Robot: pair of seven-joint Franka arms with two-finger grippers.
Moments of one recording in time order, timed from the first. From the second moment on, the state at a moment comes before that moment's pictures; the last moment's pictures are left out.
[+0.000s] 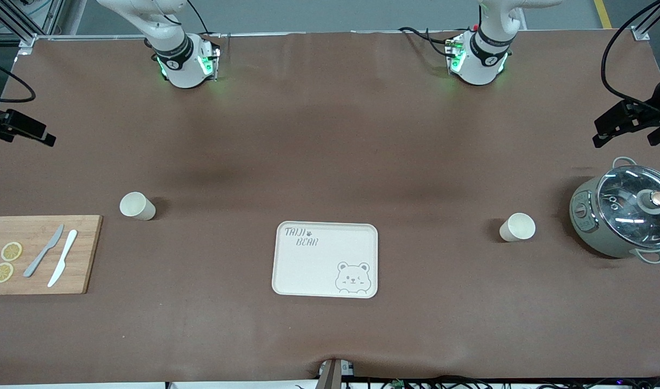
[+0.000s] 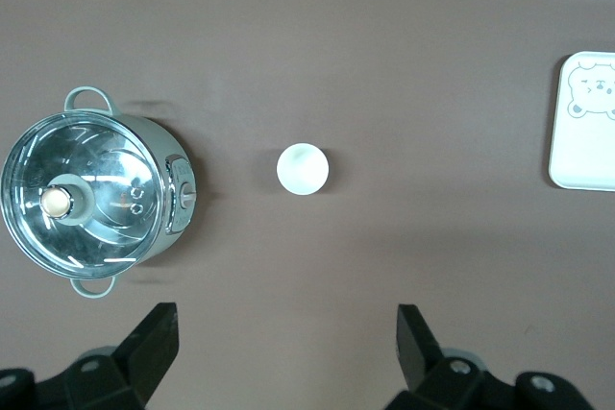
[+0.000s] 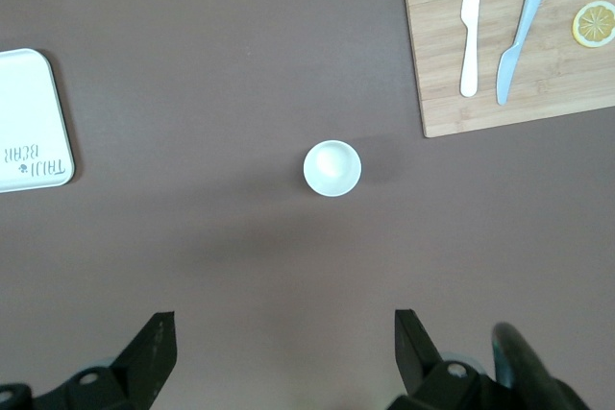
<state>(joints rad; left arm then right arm) -0.04 0.02 -0.01 -1.46 0.04 1.54 -0.05 -0.13 -0.06 -0.02 -1.68 0.09 1.57 0.01</state>
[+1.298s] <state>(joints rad) 0.03 0.24 -0.01 -1.66 0.04 1.84 -0.08 -0.17 0.05 -0.01 -1.76 -0.03 1.66 0.01</state>
